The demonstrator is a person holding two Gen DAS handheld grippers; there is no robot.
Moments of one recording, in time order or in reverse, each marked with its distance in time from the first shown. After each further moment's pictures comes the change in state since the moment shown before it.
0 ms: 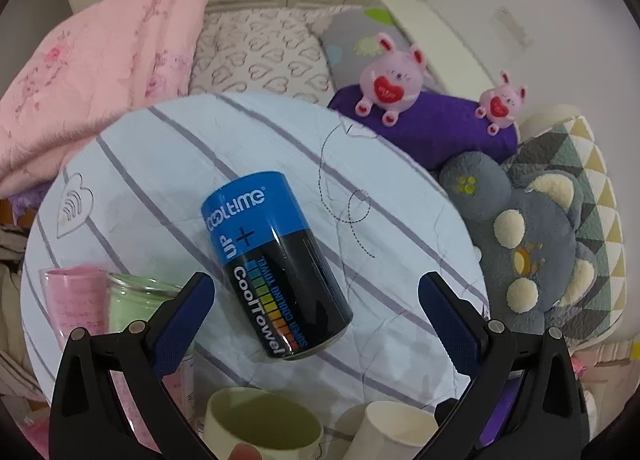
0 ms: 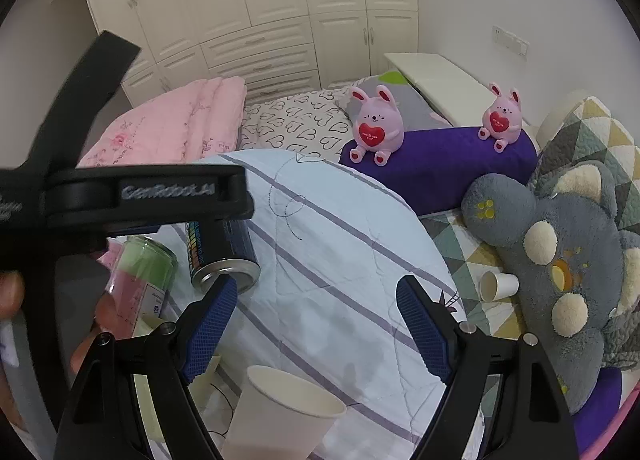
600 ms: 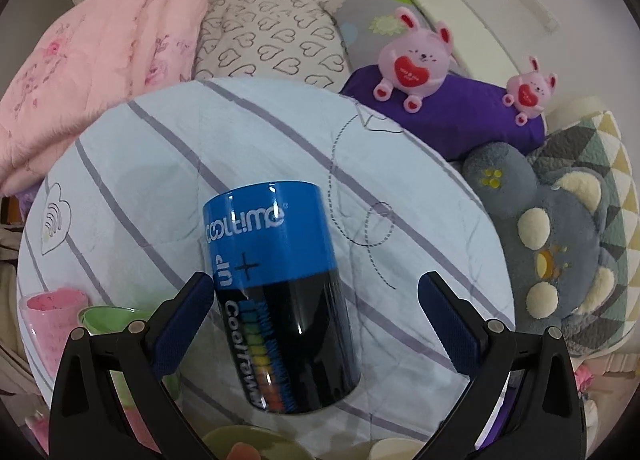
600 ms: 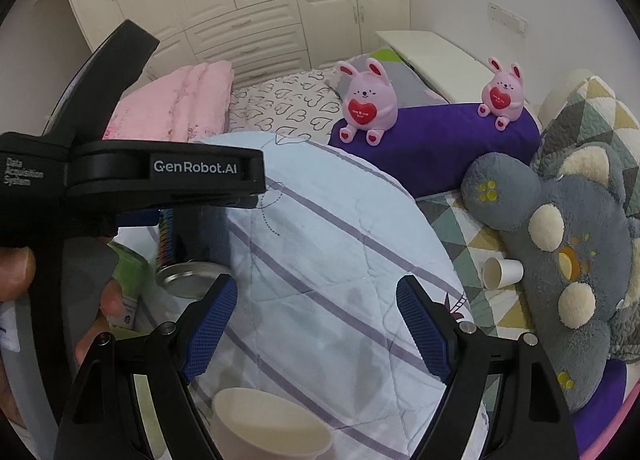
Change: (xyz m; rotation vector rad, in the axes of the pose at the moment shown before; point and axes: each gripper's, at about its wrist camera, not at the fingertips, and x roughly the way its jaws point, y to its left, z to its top) left arm 0.044 -0.001 0.022 -0.002 0.068 0.063; right arm 0.035 -0.013 0.005 0.034 0.068 -0.012
